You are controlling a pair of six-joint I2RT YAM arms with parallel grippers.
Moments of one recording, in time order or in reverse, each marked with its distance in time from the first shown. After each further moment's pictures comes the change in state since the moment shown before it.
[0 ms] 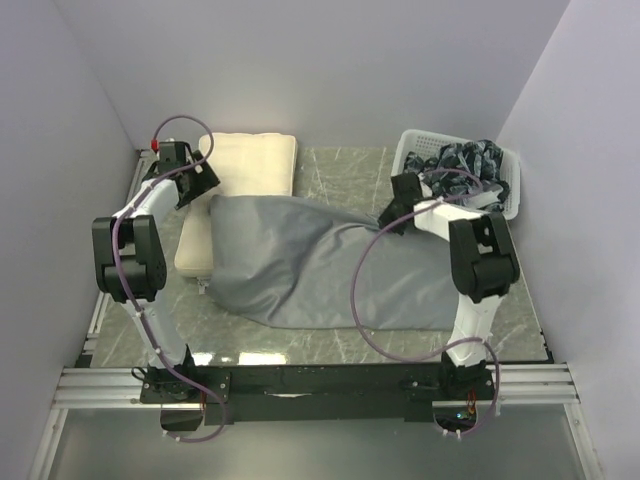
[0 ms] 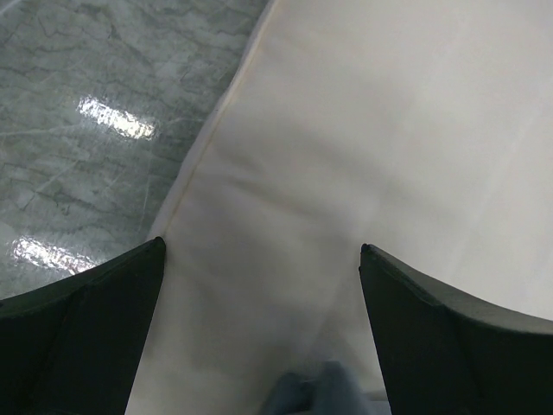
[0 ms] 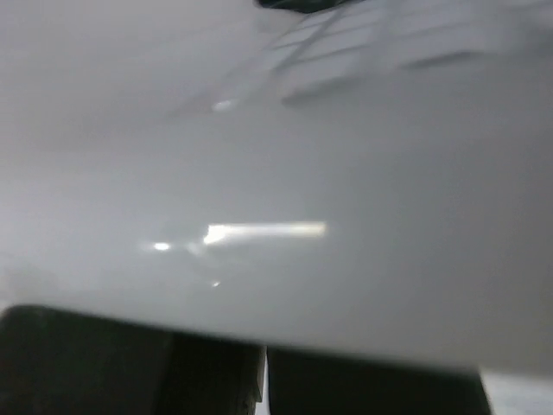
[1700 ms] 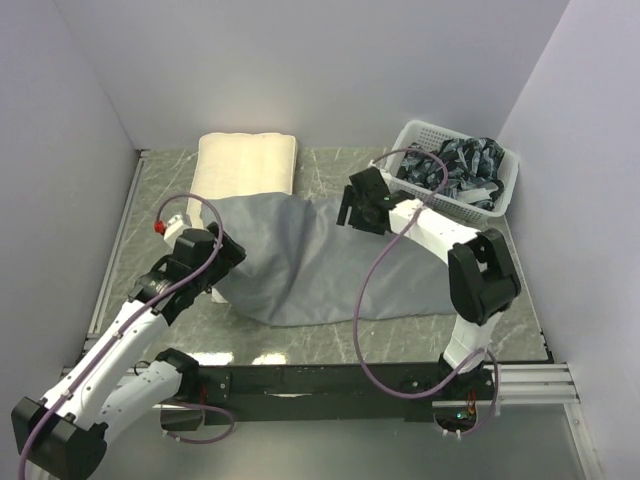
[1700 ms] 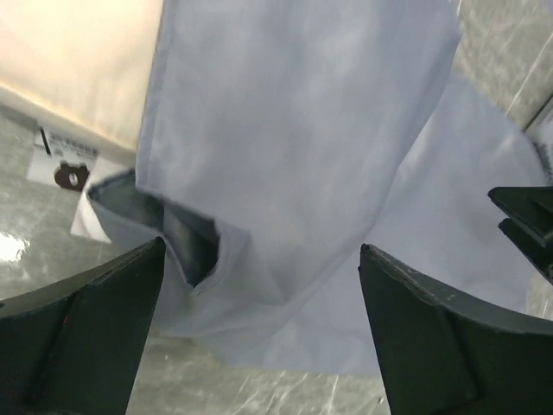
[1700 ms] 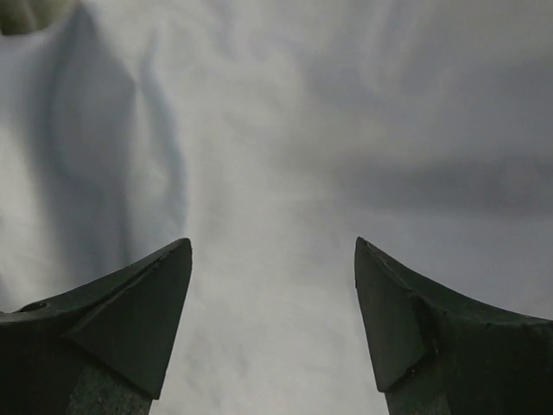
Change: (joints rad) left arm -0.502 -1.085 -0.726 -0.303 -0.262 -0.470; right arm 0.250 -0.210 0.013 -0.179 0.120 -0.209
